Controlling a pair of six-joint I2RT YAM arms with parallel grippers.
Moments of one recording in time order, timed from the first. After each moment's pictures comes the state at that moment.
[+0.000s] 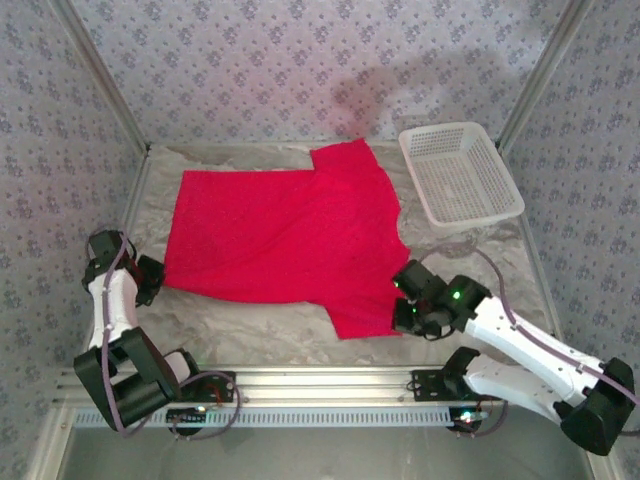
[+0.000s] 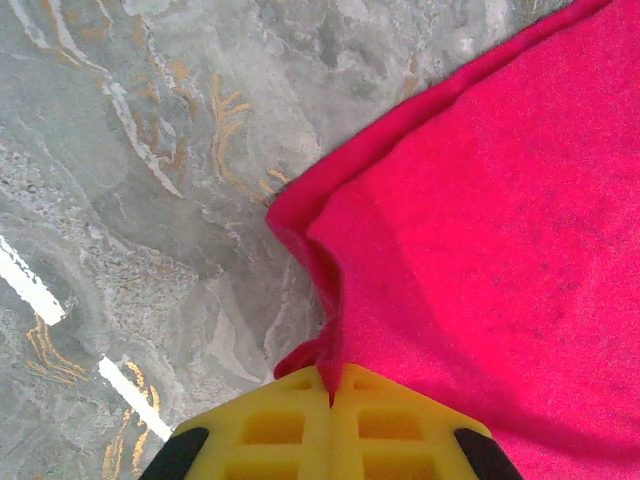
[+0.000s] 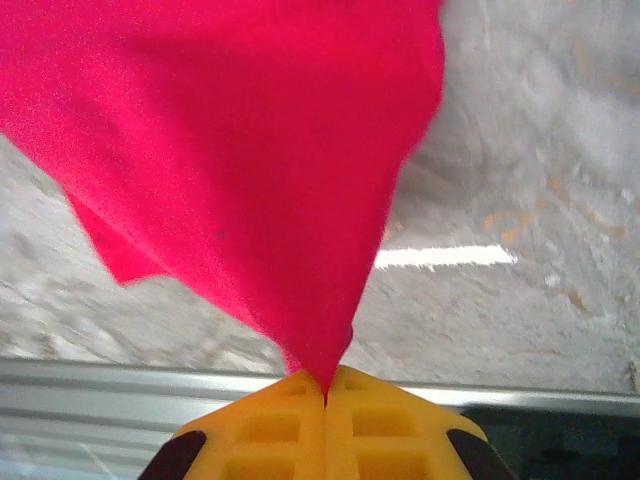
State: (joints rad) left arm 0.49 1.15 0.74 -0.76 0.19 -0.67; right arm 0.75 0.93 0.77 -1.11 -0.06 0.89
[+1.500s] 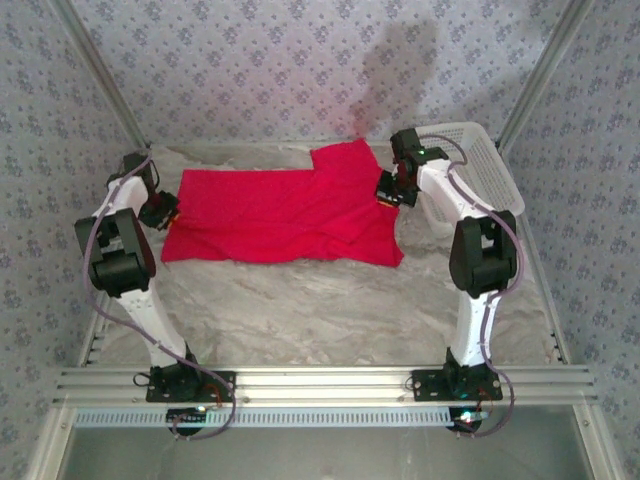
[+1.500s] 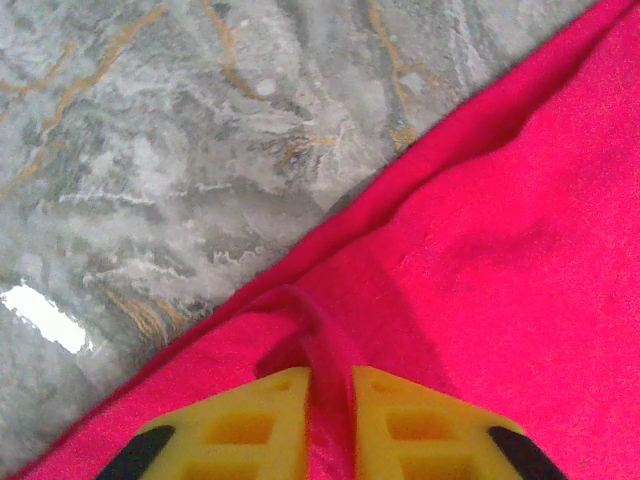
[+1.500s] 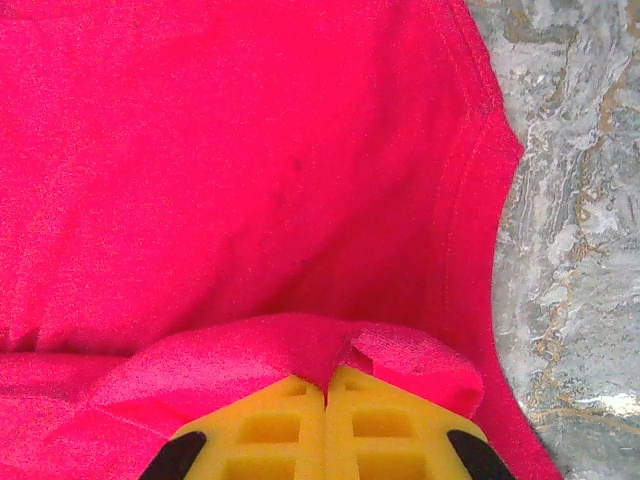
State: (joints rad) left arm 0.26 2.03 1.58 -0.83 0.08 -0.66; right arm 0.24 2.01 1.76 -0.93 -0.16 0.54
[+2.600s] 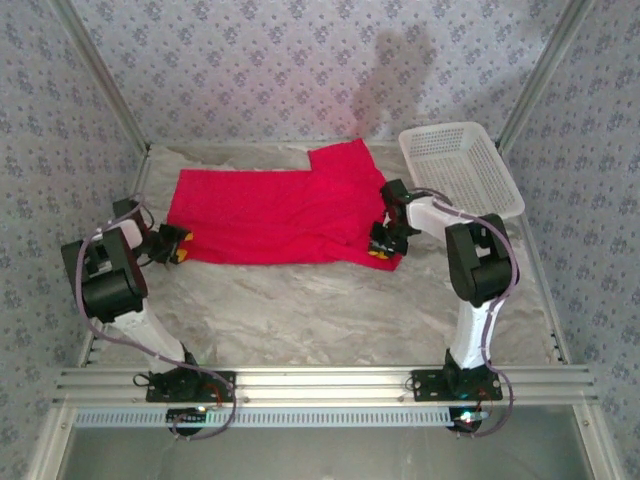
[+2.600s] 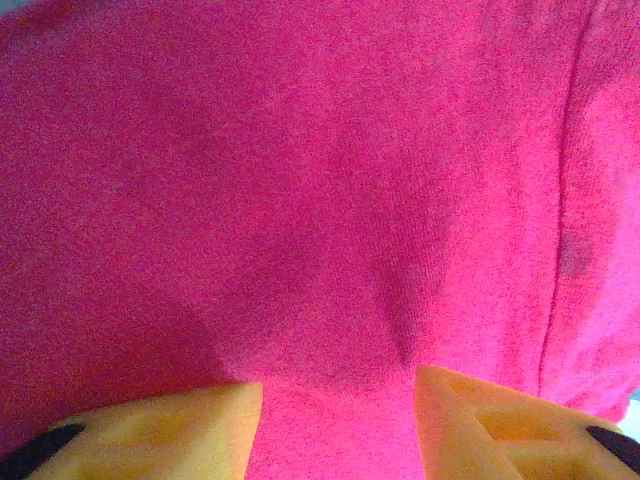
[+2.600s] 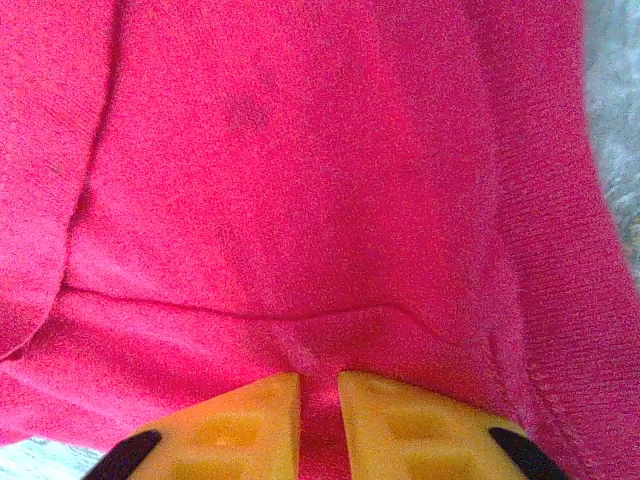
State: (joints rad) left arm 0.43 1.81 1.00 -0.45 0.53 -0.74; right arm 0.33 1.91 1.22 -0.71 -0.25 0.59
